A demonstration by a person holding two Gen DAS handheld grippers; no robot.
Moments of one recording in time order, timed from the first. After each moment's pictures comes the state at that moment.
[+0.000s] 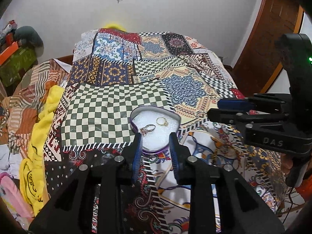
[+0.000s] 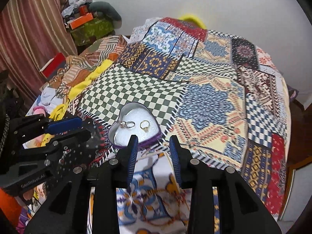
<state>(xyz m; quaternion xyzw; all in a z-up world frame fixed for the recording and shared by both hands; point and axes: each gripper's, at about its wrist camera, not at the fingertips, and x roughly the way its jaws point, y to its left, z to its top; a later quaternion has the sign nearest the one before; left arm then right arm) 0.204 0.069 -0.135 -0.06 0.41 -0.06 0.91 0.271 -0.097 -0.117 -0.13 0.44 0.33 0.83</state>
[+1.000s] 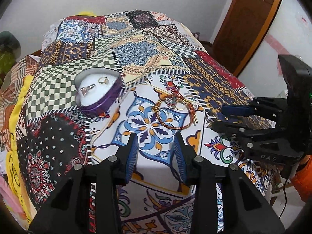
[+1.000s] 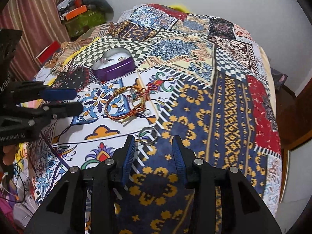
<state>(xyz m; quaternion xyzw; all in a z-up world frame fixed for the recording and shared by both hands) 0.159 -0.025 -0.172 -0.03 0.47 -0.13 0.87 0.203 -0.202 -0.172 -0.14 0.45 0.30 0.83</state>
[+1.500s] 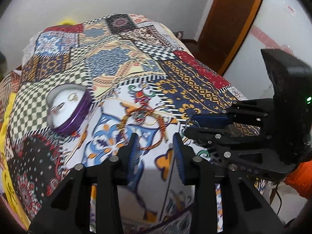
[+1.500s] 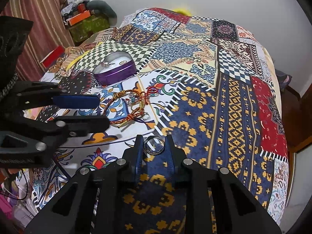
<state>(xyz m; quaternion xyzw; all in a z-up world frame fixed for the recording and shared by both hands) 0.181 -0.068 -0.172 0.00 0.46 -0.19 0.87 0.207 -0.211 -0.175 -0.12 0.44 0.32 0.83</state>
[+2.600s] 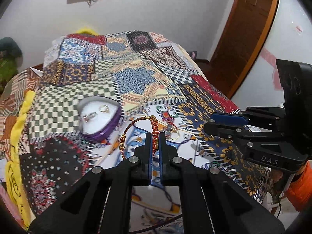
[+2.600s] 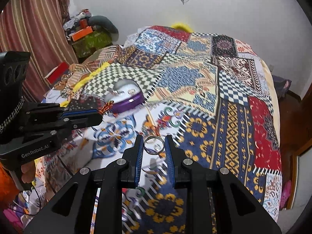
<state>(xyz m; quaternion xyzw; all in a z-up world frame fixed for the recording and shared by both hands) 0.166 -0.016 -0.136 -0.05 0.40 -0.13 0.91 0.212 -0.193 -0.131 -0.09 0.40 0.33 0.85</state>
